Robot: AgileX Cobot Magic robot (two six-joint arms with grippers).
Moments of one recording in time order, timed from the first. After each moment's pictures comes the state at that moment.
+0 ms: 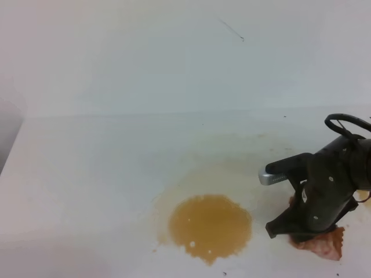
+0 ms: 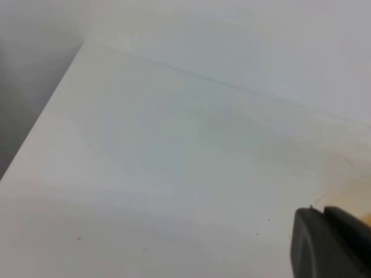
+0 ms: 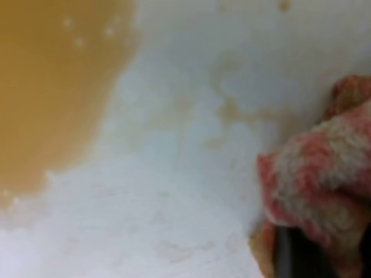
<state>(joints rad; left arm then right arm) -0.02 -0.03 0.04 -0.21 0.31 -0.09 0.52 1.83 -1.02 -0.11 0.63 0.29</state>
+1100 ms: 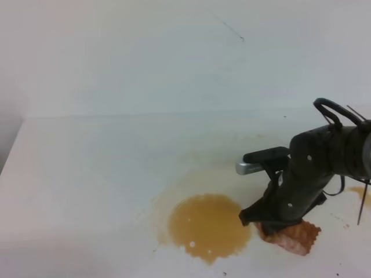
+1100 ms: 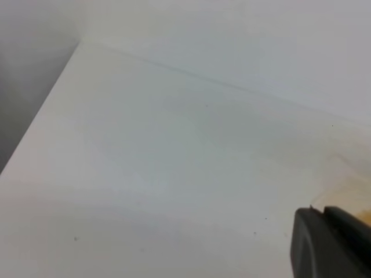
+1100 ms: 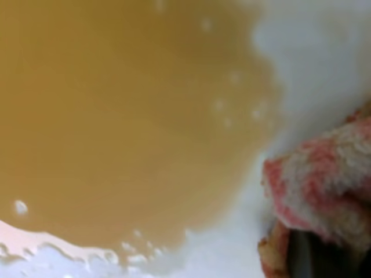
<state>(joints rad) -0.02 -0.03 0.04 -0.21 0.31 -0.09 0.53 1.93 -1.15 0.12 0.63 0.10</state>
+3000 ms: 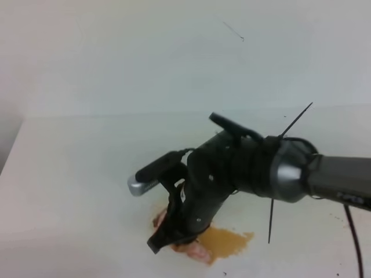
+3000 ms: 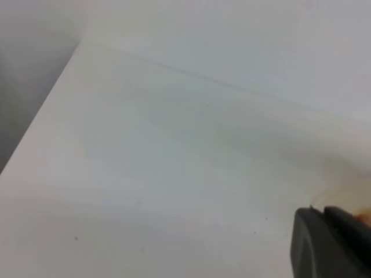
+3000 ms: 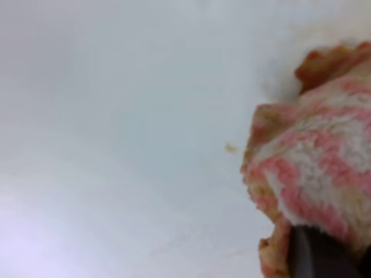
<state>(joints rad) -0.02 -0.03 0.04 -0.21 0.31 -0.09 0.85 2.01 -1.47 0.12 0.70 0.03</state>
